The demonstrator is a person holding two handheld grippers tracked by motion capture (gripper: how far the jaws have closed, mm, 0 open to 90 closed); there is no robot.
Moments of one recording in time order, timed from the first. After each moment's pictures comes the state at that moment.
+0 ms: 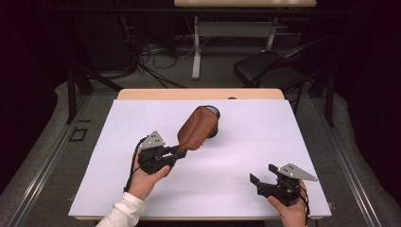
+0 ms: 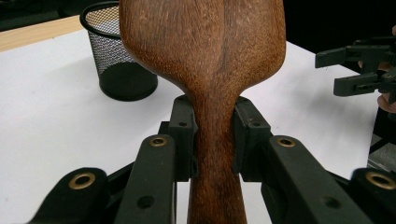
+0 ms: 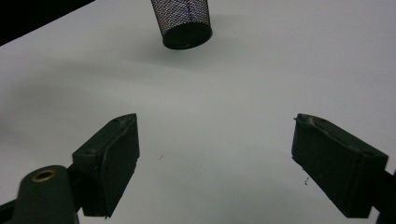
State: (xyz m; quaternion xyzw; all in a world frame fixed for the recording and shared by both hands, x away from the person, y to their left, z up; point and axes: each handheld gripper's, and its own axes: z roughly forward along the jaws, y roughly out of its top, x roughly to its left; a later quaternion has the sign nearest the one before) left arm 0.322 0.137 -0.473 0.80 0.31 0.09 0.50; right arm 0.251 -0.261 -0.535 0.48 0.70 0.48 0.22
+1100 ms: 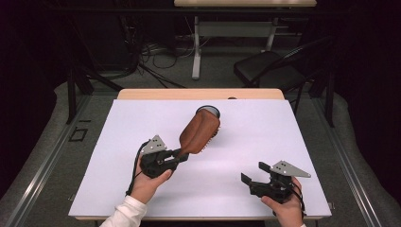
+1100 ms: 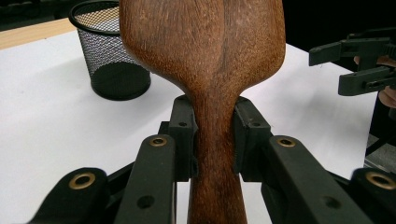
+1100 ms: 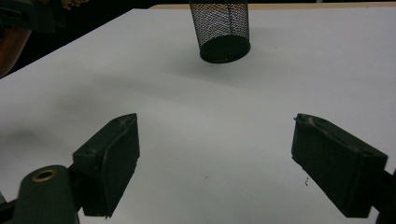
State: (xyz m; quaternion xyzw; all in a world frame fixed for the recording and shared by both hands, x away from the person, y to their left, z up) left arm 0.315 0.133 -0.480 0.80 0.31 0.09 0.51; right arm 0.255 -0.239 -0.522 0.45 0.71 0.51 0.19
